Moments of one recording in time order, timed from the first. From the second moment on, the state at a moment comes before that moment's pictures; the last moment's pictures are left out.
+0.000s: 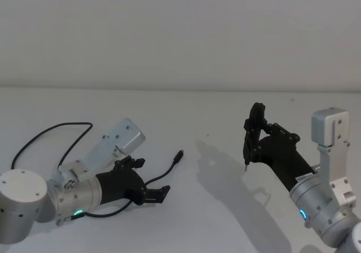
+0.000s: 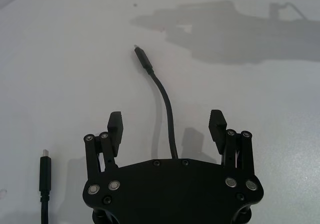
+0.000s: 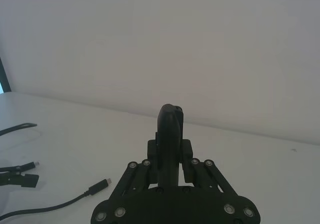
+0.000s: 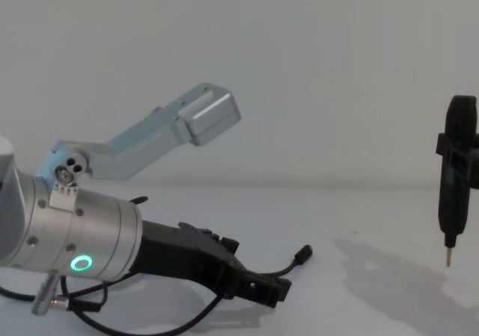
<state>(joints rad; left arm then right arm) -0.43 0.43 0.62 -1.55 -0.26 0.44 -0.49 -0.01 0.34 -0.23 -1.77 0.29 0.03 0.07</state>
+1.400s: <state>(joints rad) -0.41 0.43 0.61 -1.57 -0.24 0.48 -0.47 -0.01 0.34 -0.23 -1.77 0.29 0.03 0.07</state>
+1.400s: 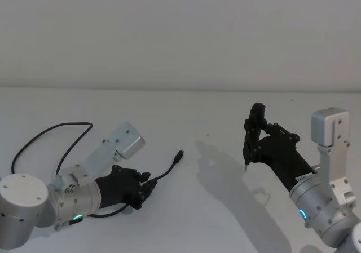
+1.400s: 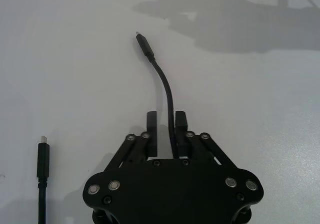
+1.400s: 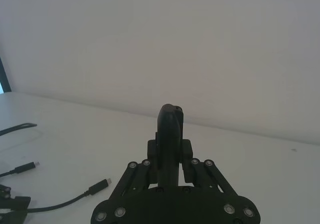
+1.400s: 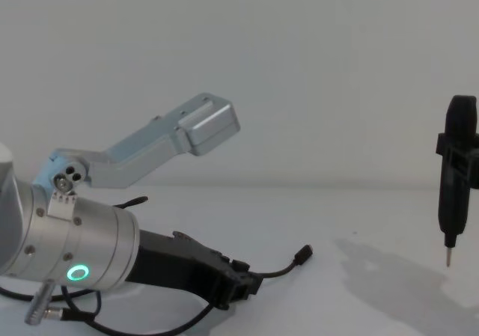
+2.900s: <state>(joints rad) -0.41 0.43 0.61 -1.57 -0.24 0.48 -0.47 0.21 0.25 -0.31 -1.54 0.30 -0.02 0.26</state>
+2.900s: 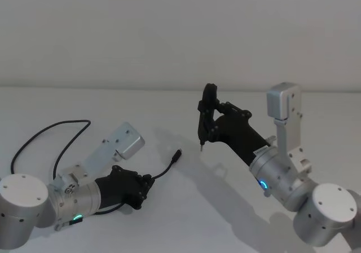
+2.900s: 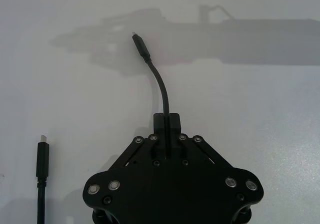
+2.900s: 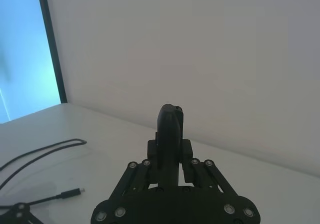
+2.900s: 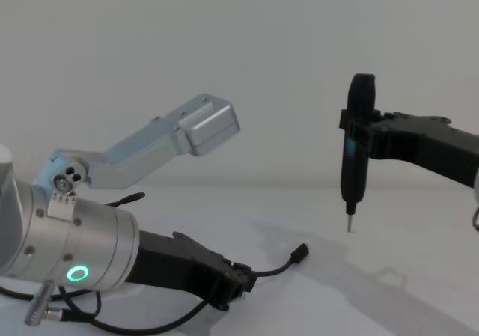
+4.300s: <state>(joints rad) -0.41 0.43 0.61 -1.57 -0.24 0.48 -0.47 0.35 0.15 -0.35 -1.30 0.26 -0.12 0.33</state>
